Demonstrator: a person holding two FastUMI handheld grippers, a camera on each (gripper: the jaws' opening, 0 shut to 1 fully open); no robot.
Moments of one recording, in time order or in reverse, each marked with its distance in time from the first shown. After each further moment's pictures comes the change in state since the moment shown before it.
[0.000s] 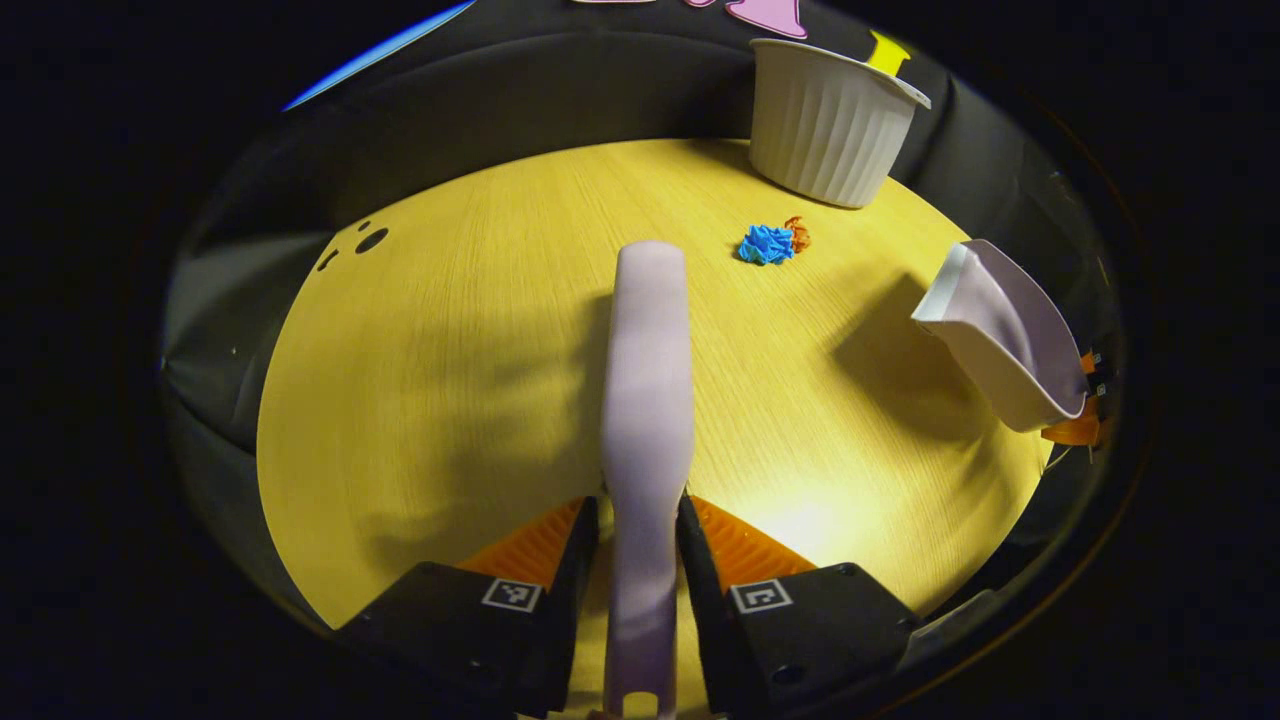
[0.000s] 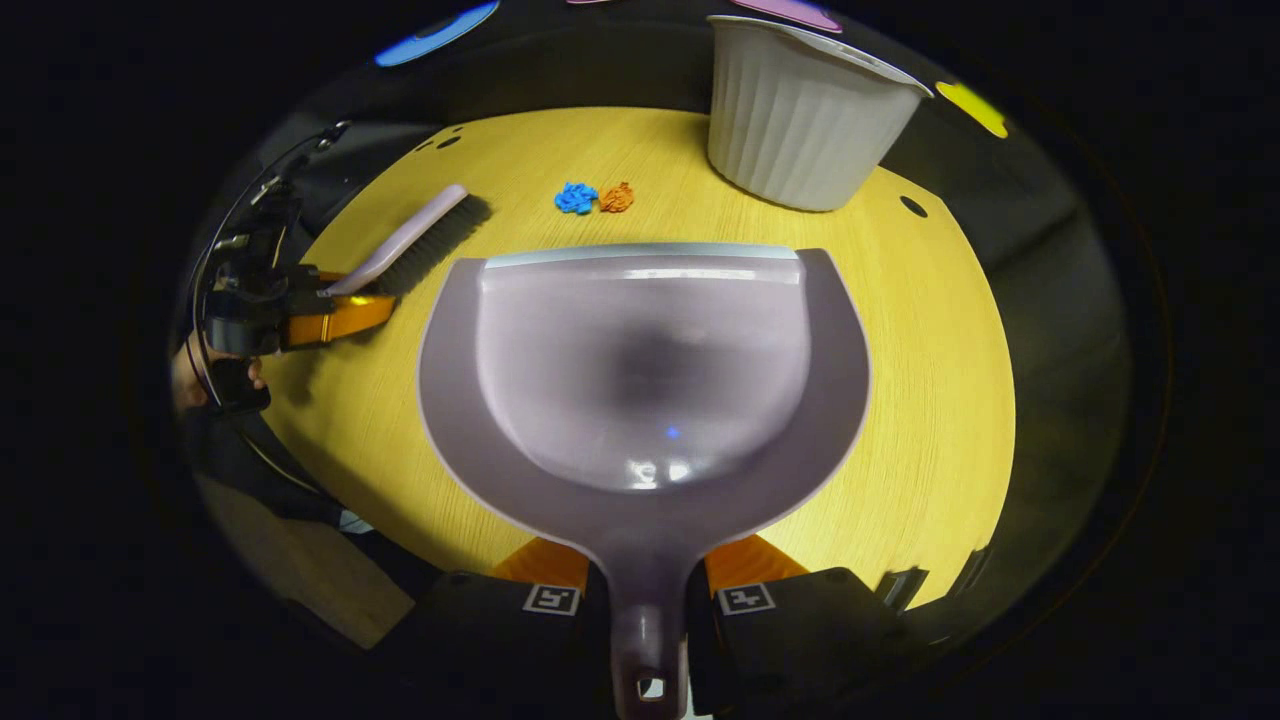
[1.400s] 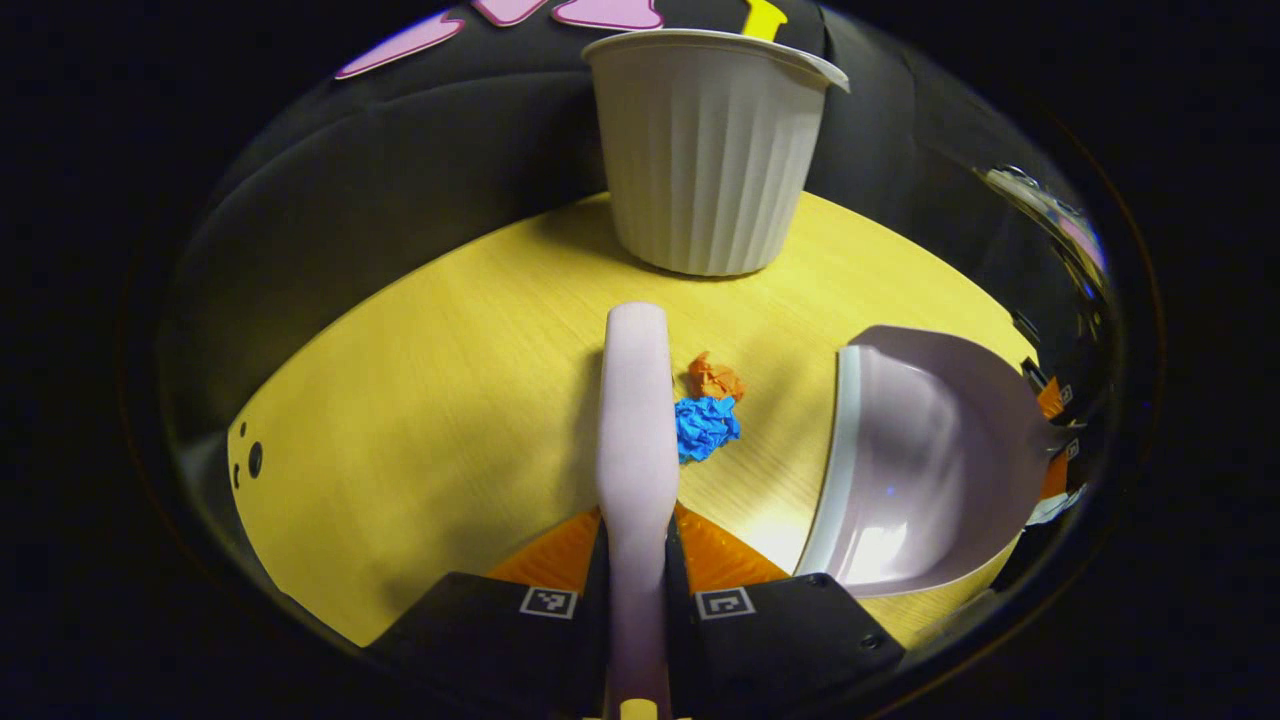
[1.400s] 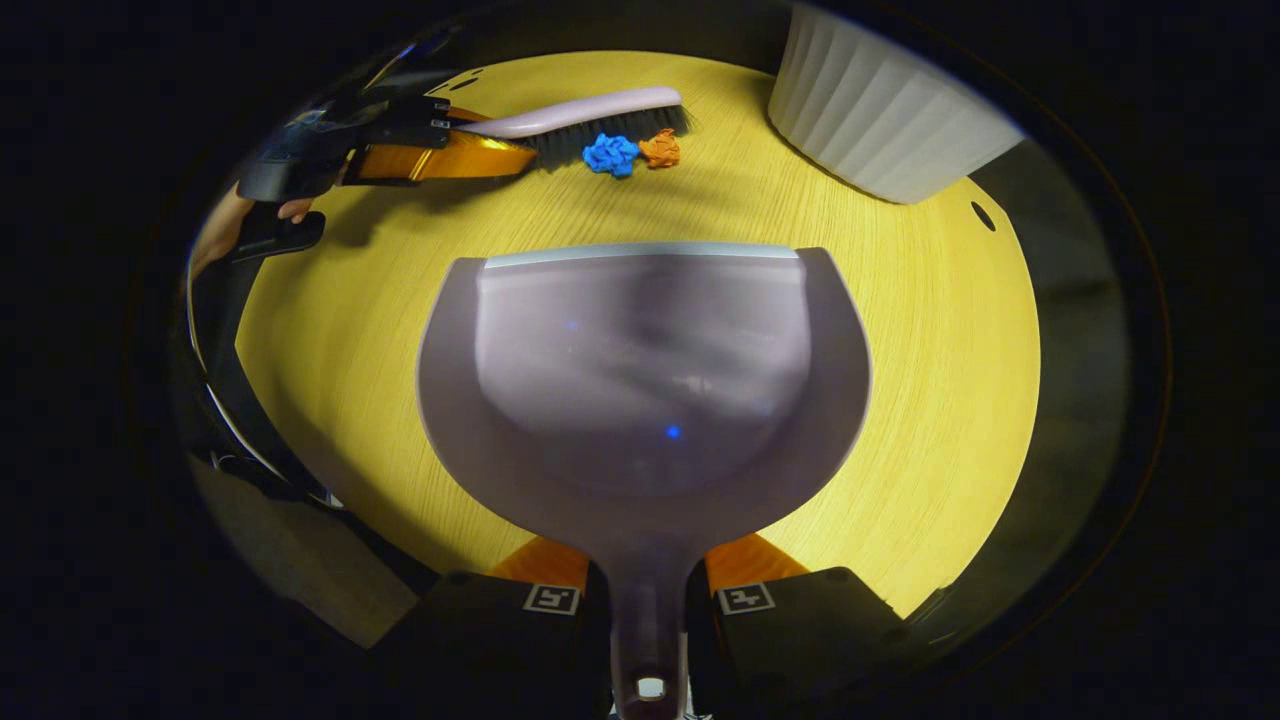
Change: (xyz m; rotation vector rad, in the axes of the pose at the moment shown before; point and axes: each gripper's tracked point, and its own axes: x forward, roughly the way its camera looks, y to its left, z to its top) left arm 0.063 -0.079 0.151 0.358 -0.127 -0.255; right arm 0.033 0.001 0.019 -0.094 0.195 0.034
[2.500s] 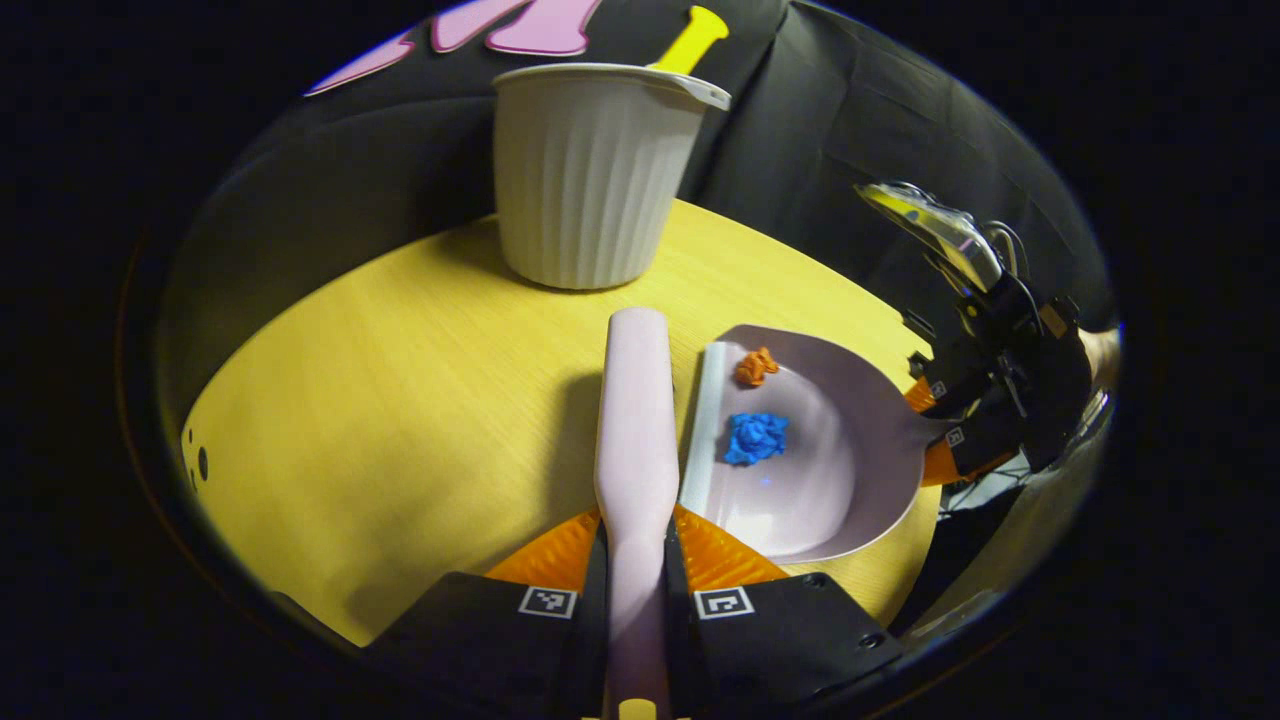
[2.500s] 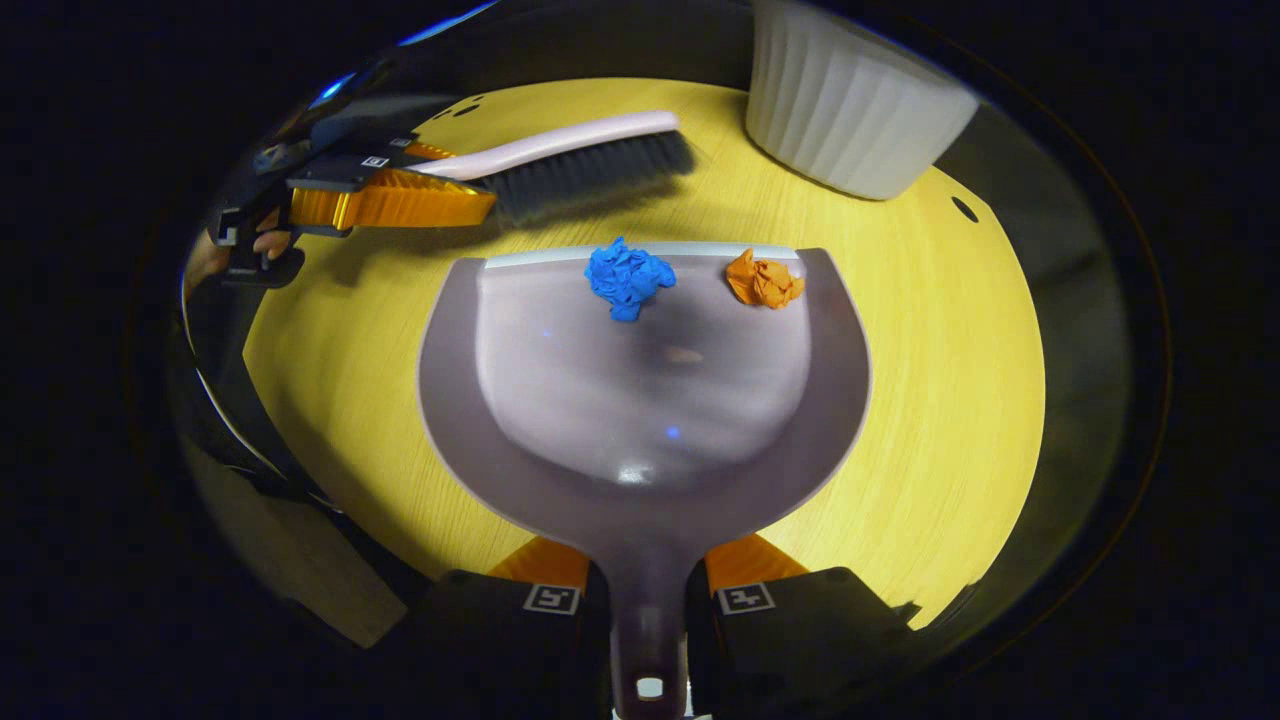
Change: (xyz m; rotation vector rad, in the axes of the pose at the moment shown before) left arm -0.034 -0.047 0.002 -0.022 -0.064 -0.158; right arm 0.007 -0.004 -0.004 0.055 -0.136 0.019
